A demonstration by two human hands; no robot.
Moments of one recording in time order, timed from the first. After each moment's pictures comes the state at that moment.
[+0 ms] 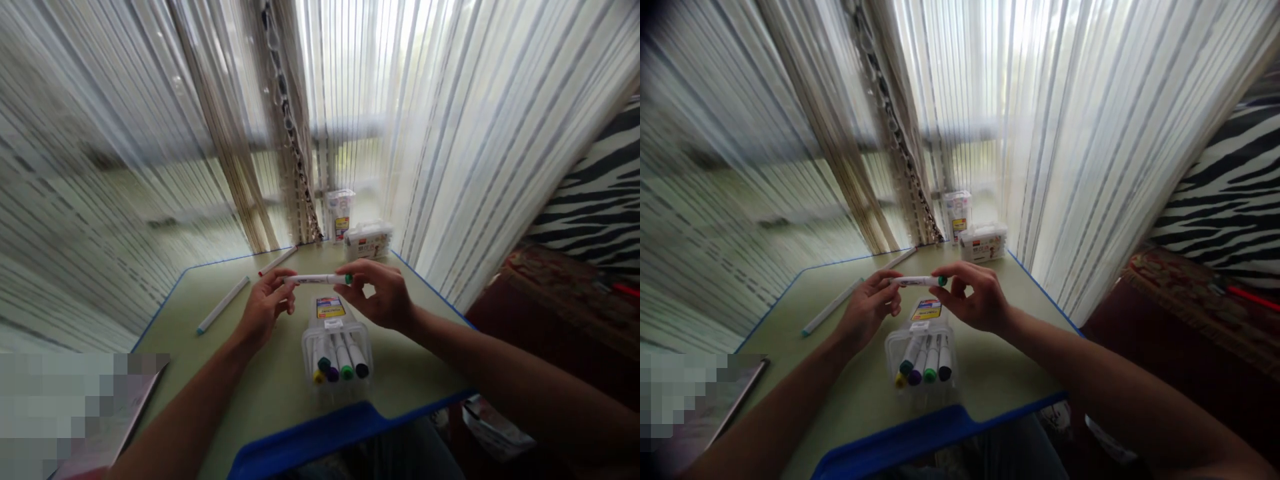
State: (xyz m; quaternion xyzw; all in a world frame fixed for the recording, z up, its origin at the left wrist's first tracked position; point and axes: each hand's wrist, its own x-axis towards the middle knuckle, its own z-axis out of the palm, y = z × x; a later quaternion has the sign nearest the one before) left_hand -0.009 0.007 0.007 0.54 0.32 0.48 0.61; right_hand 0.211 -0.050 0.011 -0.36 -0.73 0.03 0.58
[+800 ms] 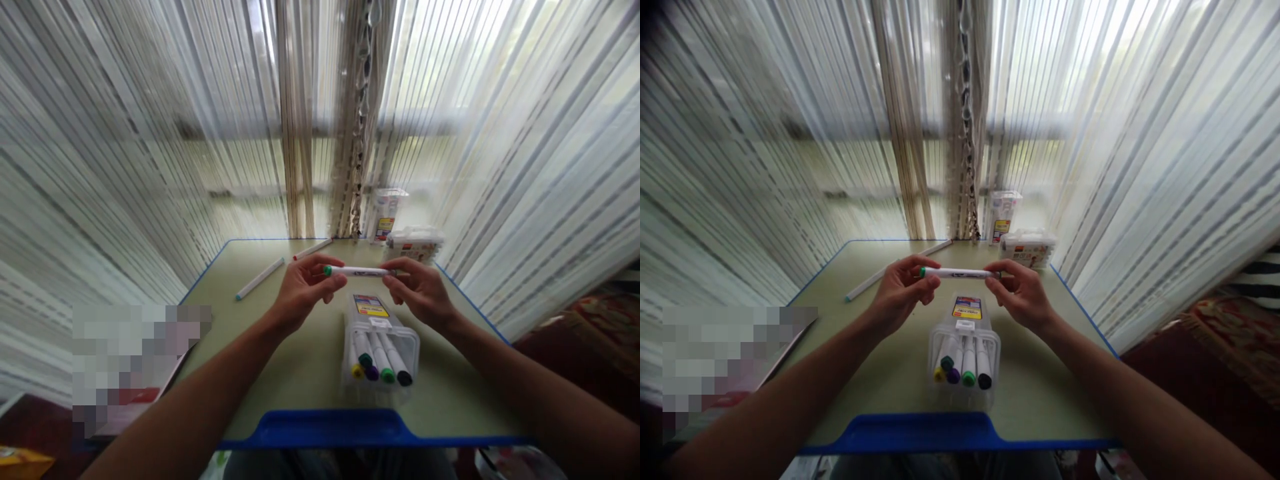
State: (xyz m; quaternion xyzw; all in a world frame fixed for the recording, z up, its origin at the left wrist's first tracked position) left_hand -0.010 -0.012 0.021 0.57 0.25 0.51 0.60; right_hand 0.224 -0.027 -0.002 -0.41 -0.64 0.35 0.55
